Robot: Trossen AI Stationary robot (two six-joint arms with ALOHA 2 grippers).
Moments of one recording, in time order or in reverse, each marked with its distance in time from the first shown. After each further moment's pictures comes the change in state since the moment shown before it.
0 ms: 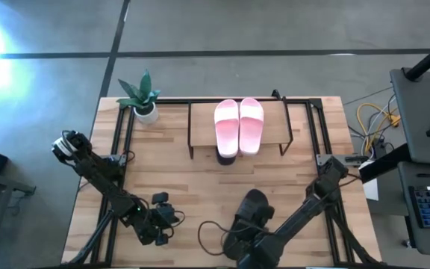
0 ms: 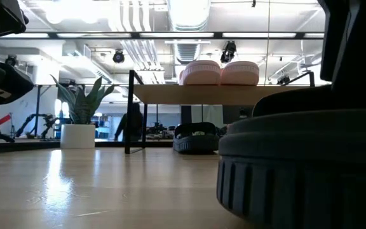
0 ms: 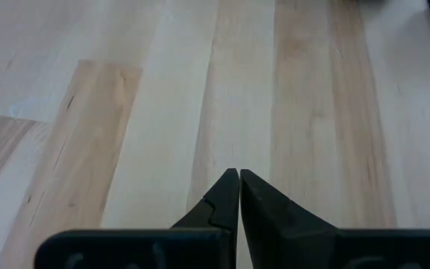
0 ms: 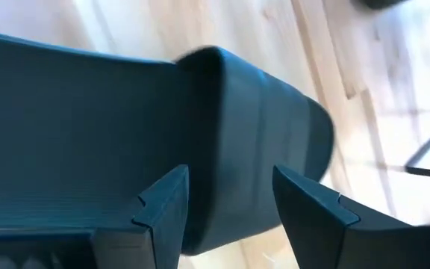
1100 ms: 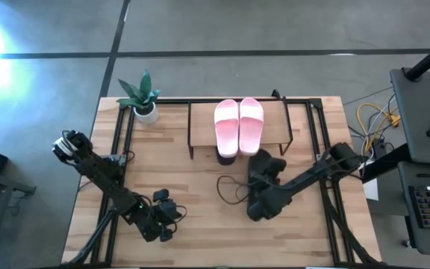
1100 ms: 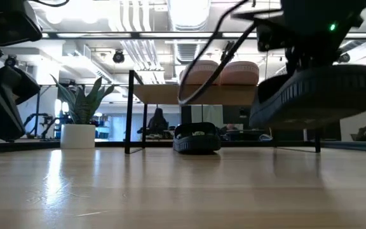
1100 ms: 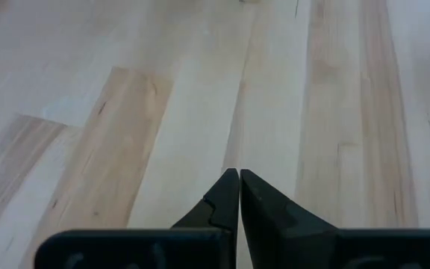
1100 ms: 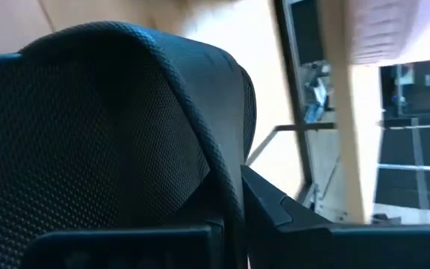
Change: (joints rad) left arm 0.037 0.000 -0.004 0.000 -0.029 -0.054; right arm -0.228 -0.404 -0.743 0.089 0.341 -0.145
